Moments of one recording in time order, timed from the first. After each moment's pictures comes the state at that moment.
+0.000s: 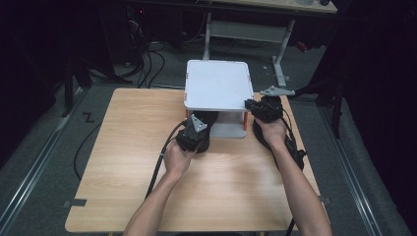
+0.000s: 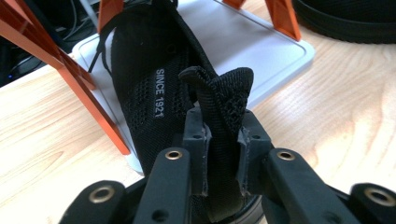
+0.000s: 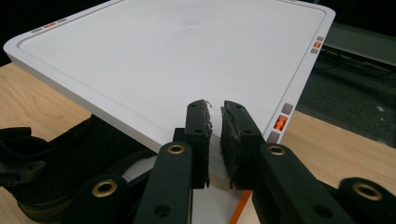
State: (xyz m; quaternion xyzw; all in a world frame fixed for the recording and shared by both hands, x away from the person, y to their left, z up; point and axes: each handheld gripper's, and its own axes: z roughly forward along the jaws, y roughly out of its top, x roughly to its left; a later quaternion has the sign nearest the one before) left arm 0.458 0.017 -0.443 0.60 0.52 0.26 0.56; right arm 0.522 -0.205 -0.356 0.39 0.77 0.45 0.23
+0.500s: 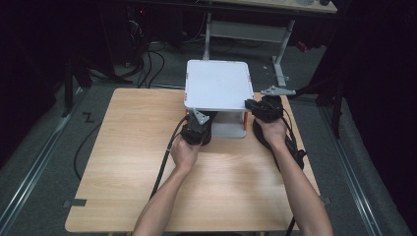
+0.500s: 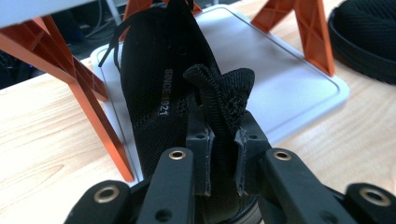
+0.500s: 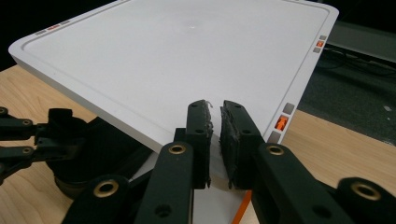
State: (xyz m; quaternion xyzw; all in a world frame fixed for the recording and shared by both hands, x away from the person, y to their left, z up) left arm 0.490 0.004 -0.447 0.54 0.55 0.28 0.57; right arm 0.524 -0.207 -0.356 0.39 0.77 0.45 0.23
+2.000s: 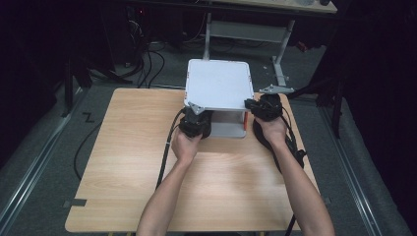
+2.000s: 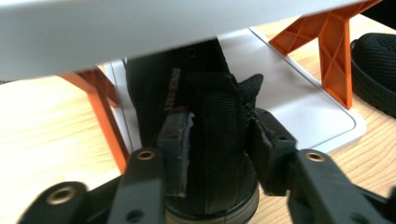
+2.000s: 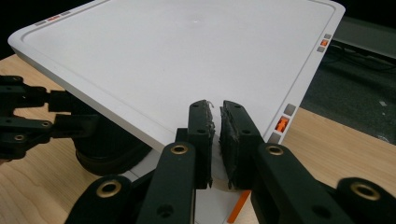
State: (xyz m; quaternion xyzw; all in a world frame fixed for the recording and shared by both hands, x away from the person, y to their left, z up) left arm 0.512 0.018 -0.437 0.50 0.58 0.27 0.58; right arm 0.525 -0.204 -0.352 0.39 0.78 0.43 0.23
